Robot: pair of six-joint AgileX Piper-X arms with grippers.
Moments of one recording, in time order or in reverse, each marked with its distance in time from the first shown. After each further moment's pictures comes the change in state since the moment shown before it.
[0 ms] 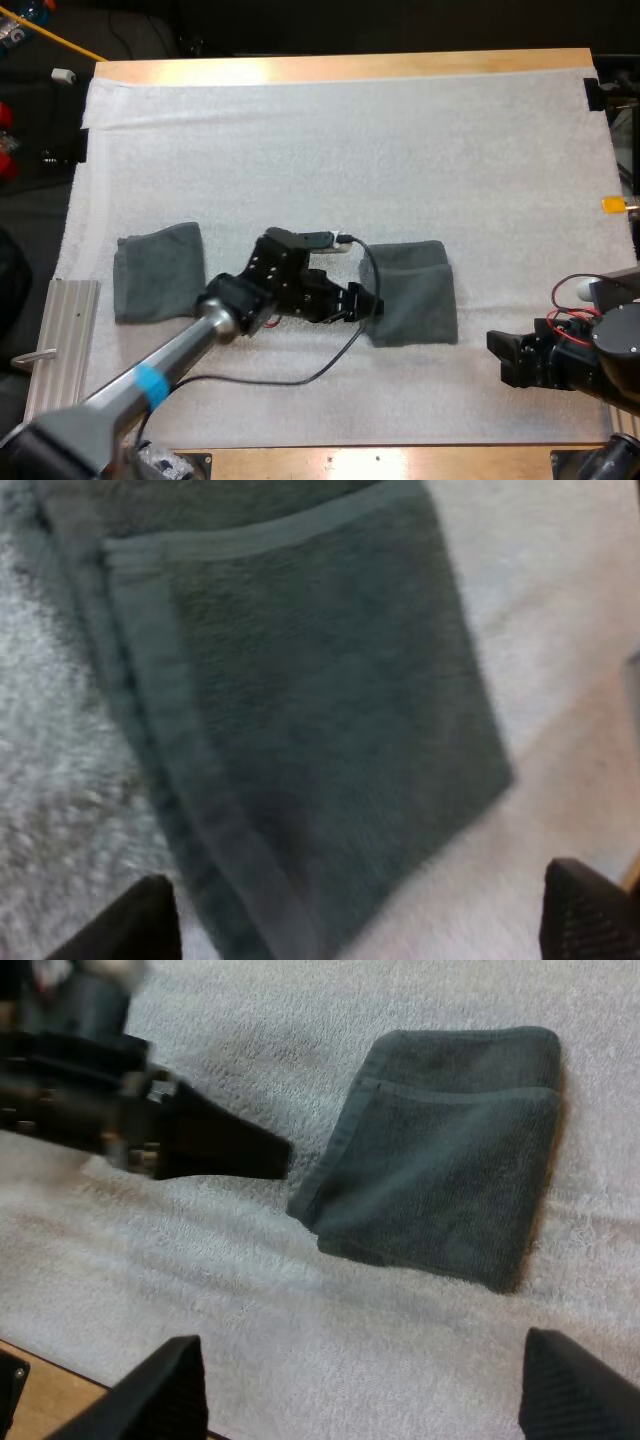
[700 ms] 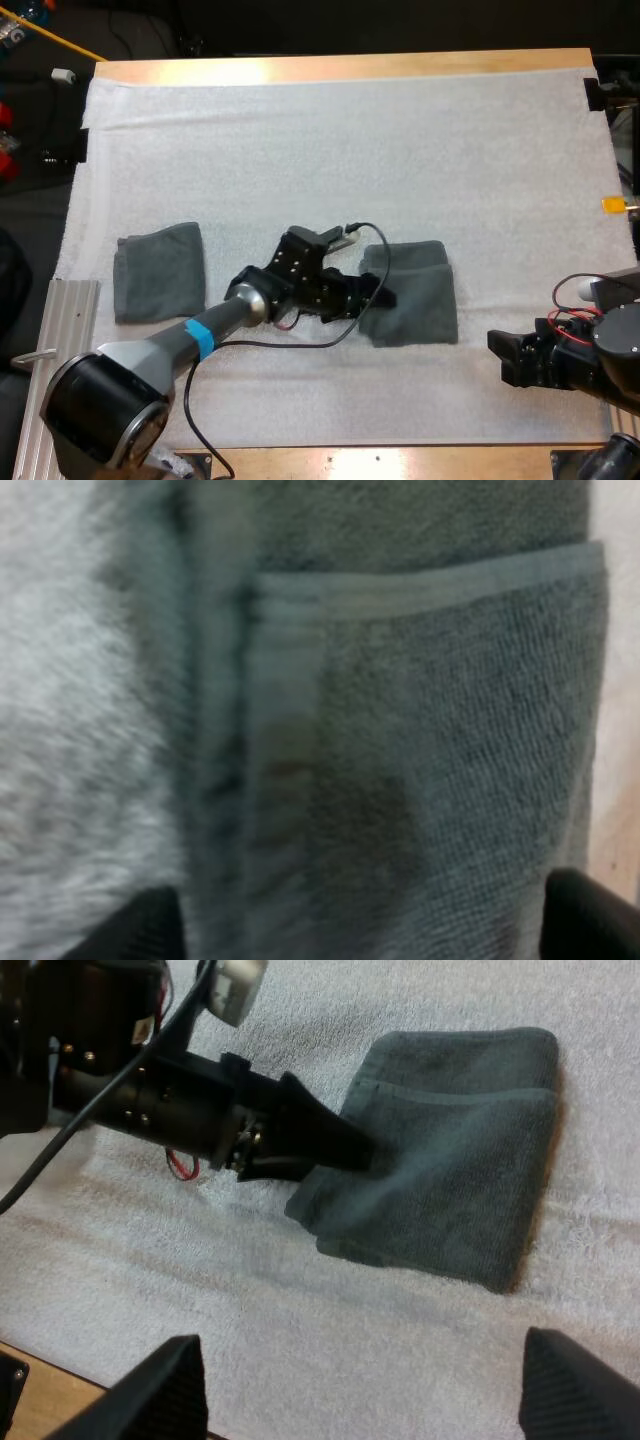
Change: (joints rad) left arm -0.036 0.231 -0.051 -0.179 0.044 -0.245; right arm 0.000 0.000 0.000 0.000 0.000 0.000
